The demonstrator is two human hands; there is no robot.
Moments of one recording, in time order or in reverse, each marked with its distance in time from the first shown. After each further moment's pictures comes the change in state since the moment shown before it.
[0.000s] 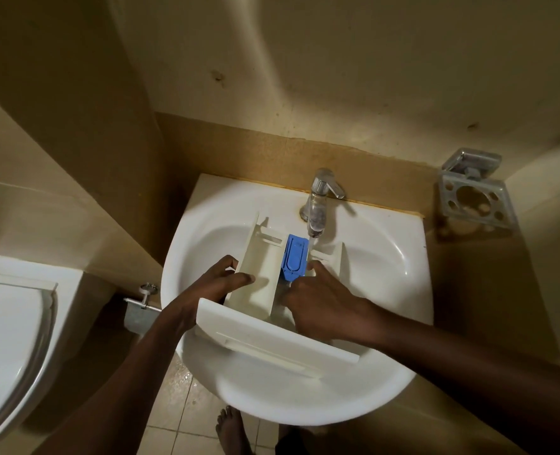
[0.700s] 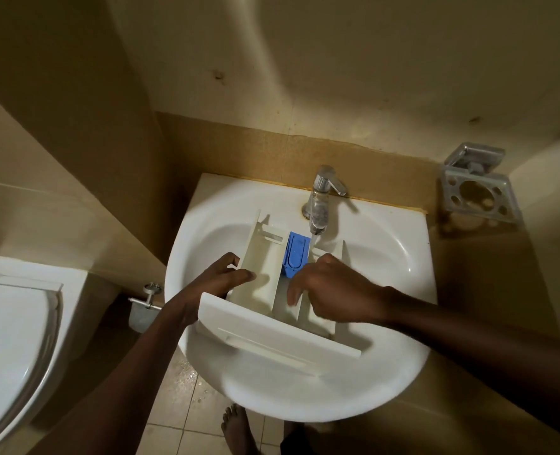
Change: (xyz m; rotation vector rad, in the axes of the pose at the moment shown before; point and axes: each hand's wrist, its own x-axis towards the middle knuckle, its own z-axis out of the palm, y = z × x) left_hand -0.001 0.003 -0.004 0.050 0.017 -0.058; right_hand -0.008 0.029 -0.004 0.298 0.138 -0.061
